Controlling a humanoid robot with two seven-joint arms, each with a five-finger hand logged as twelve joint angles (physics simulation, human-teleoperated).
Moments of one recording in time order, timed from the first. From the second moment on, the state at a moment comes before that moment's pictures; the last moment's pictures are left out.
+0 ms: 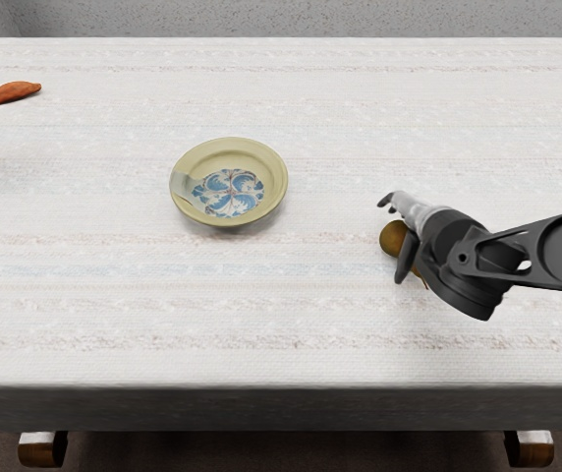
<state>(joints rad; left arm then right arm) -0.04 0.00 -0.16 -0.09 -0.02 -0.25 0.13 1.48 -0.42 -0.48 1.54 -0.52 -0.61 -0.61</state>
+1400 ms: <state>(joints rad) -0.05 0.00 -0.16 -0.09 -0.02 -0.25 0.13 1.47 -0.38 -0.52 1.46 -0.51 -0.61 -0.61</state>
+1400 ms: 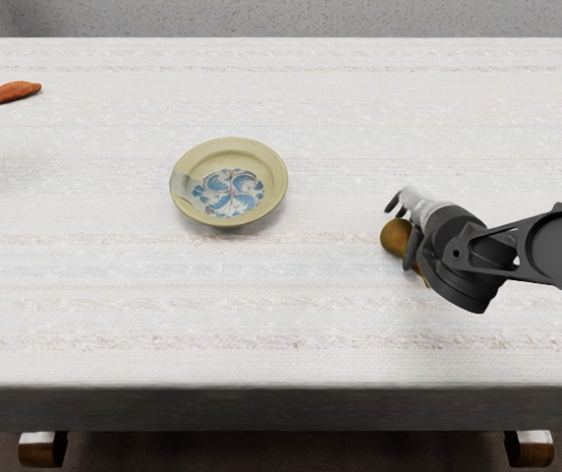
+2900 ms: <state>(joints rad) -0.05 0.00 -0.16 -0.09 -0.02 -0.25 0.13 1.47 -0.36 -0.52 1.45 -0.51 -0.61 -0.61</state>
